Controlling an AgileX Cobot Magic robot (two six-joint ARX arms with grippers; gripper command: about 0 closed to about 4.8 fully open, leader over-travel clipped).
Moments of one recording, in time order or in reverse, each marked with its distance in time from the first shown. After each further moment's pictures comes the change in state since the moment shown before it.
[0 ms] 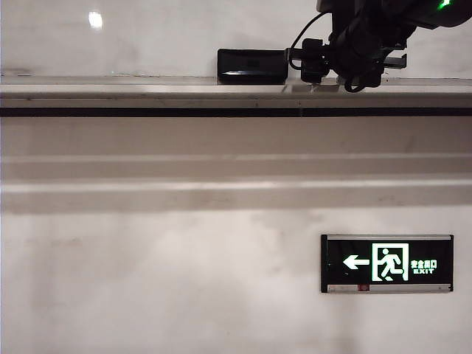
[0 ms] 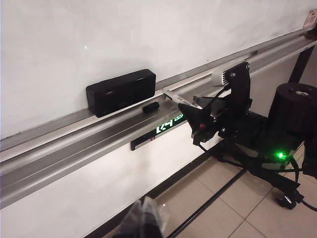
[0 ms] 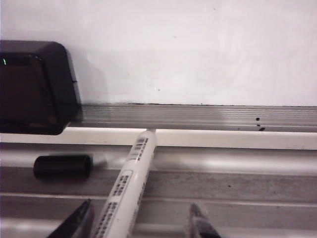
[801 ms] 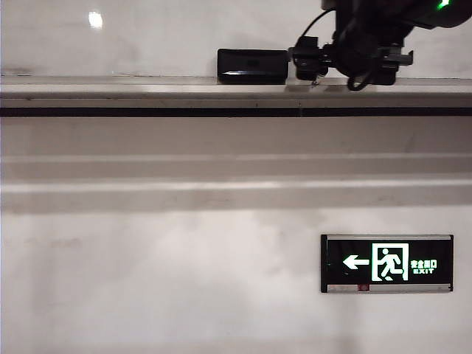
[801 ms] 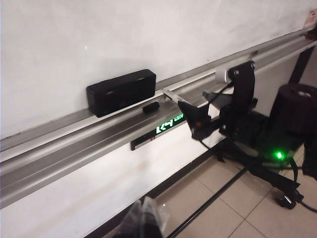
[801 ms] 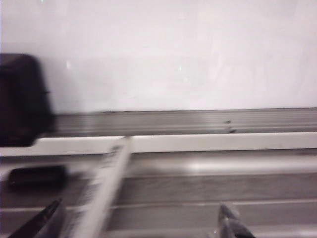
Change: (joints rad) left arm 0.000 0.000 0.000 0.000 0.000 0.000; right arm 0.003 0.000 -0.003 0.029 0.082 0.000
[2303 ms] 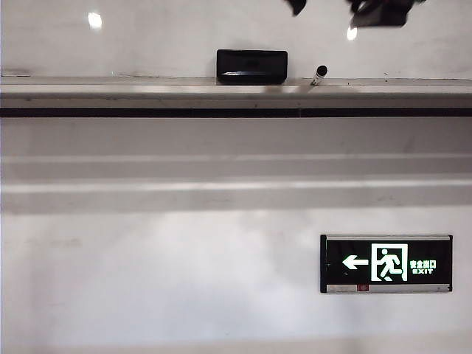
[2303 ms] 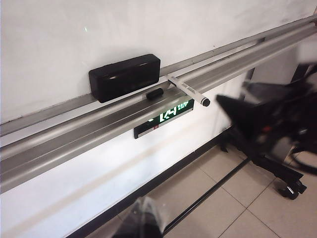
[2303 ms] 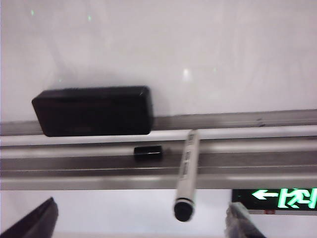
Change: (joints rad) left arm 0.000 0.002 0.000 -0.043 -0.024 0.000; right arm 0.190 -0.337 -0.153 -0.174 0.075 0.075
